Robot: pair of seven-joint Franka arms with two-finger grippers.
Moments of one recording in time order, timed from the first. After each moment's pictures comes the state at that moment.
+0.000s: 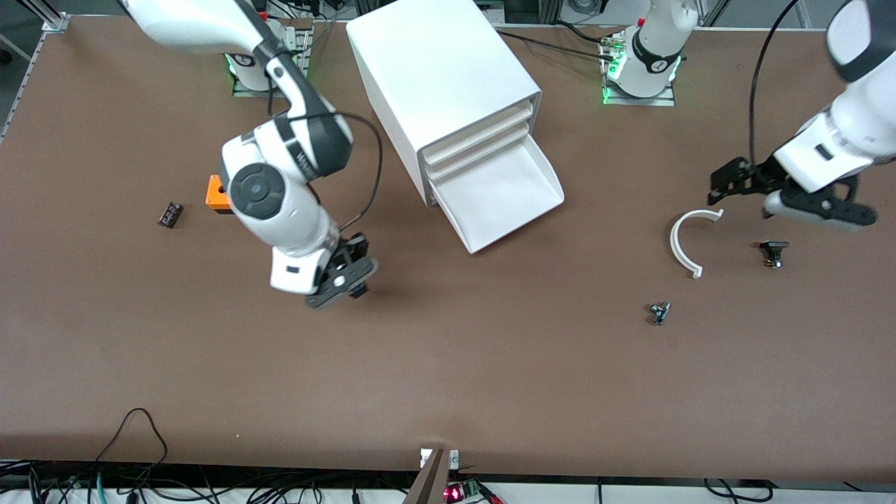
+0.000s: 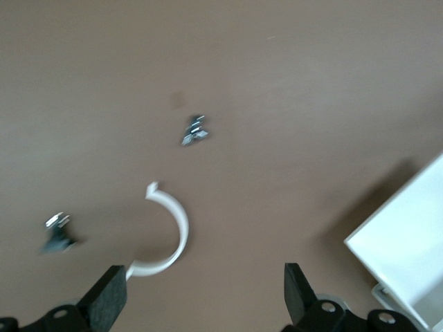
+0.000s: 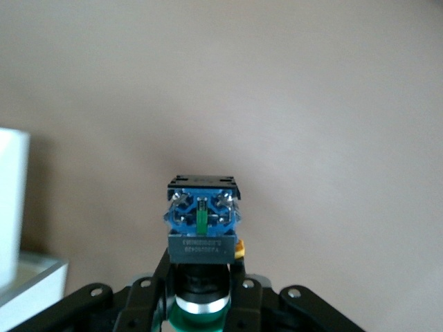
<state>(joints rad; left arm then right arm) -0.07 -0.02 0.03 -1.77 -0.02 1.76 0.10 0.36 0.56 0.19 -1.41 -0.04 2.01 -0.18</state>
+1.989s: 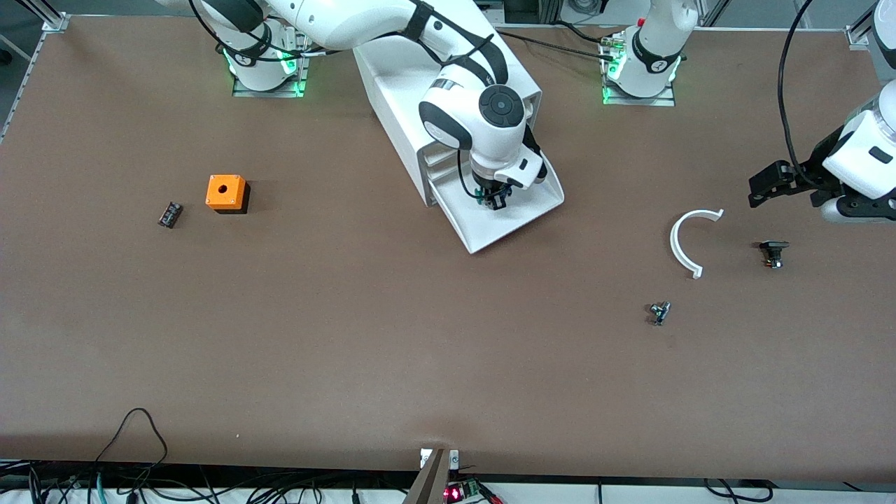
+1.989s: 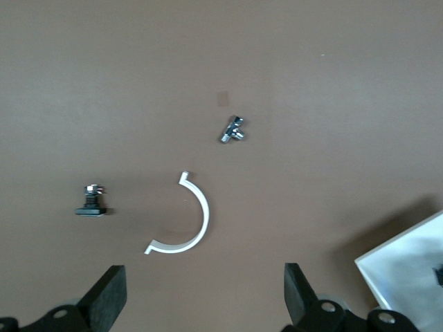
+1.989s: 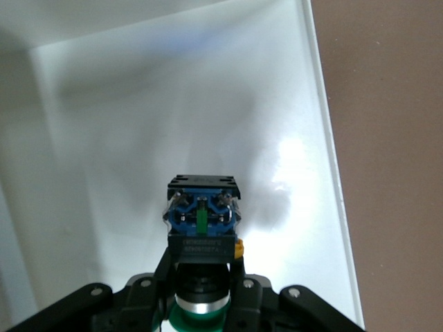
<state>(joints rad) -0.05 0.05 0.03 -1.62 0.00 1.67 -0.04 0.74 0.86 0.31 -1.19 -0.21 2.00 -0.85</state>
